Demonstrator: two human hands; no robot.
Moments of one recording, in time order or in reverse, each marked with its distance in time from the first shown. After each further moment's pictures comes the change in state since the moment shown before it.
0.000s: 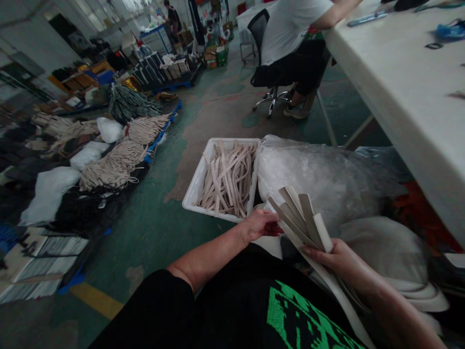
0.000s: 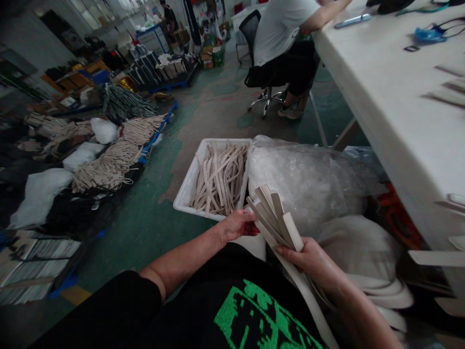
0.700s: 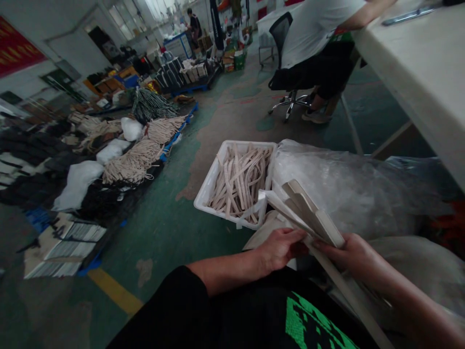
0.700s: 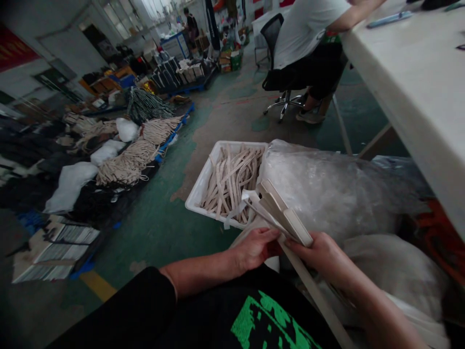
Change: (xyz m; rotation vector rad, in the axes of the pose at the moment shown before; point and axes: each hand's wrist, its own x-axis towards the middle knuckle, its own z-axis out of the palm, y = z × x) left_hand -0.009 -0.037 0.022 -0.308 0.040 0.190; right_hand 0.022 -0.040 0.003 -0.160 0.025 -0.109
